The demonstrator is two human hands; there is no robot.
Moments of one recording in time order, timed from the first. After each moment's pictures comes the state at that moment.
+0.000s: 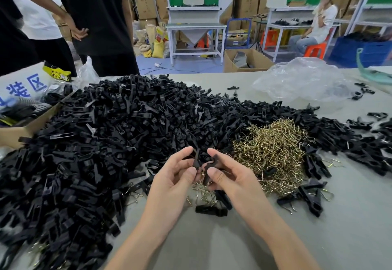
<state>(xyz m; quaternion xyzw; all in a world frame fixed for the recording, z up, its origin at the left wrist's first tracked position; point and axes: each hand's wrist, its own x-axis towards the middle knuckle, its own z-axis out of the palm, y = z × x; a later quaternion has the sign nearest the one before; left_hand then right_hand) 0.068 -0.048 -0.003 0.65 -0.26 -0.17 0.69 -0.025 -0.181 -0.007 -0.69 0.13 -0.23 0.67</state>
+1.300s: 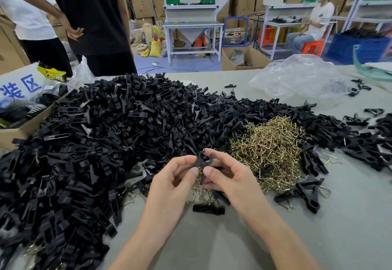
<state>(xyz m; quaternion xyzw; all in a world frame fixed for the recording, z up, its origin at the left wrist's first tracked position) 0.058 -0.050 0.003 0.67 -0.28 -0.16 0.67 -0.020 -0.185 -0.014 -0.64 0.12 -0.24 0.72</state>
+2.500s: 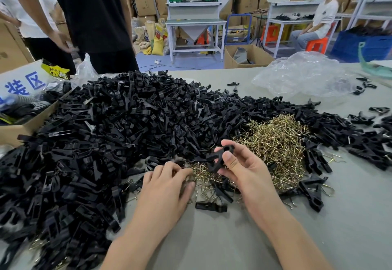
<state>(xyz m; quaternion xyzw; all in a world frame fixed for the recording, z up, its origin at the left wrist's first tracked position) 0.080 -0.033 -0.022 0.88 -0.42 0.08 0.19 -0.027 -0.191 -0.001 -0.56 0.17 -0.30 0.76</state>
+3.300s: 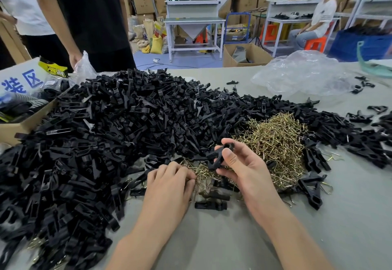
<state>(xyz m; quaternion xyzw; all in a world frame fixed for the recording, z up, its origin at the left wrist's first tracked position) 0.076 -0.042 -0.024 0.89 -0.40 0.06 0.22 -0.025 -0.189 -0.001 -0.57 0.17 -0.29 0.75</state>
